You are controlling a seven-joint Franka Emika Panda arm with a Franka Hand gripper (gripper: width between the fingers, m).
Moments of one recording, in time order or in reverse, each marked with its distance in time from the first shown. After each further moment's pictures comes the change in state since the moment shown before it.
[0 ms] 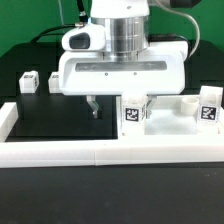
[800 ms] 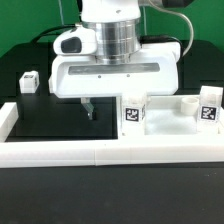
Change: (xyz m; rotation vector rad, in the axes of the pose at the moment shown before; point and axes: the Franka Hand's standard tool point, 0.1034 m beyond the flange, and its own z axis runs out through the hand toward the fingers) arm -0.001 0.009 0.001 0.025 -0.038 0.005
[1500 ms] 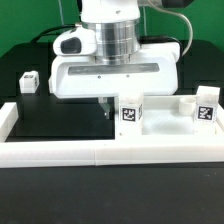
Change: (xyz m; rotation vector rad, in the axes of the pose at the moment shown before) arm -0.001 0.001 0.000 0.000 -0.002 -0.007
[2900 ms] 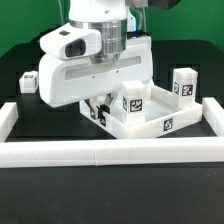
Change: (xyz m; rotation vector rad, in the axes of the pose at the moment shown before) arm -0.008 0.028 -0.001 -0.046 -0.033 -0.671
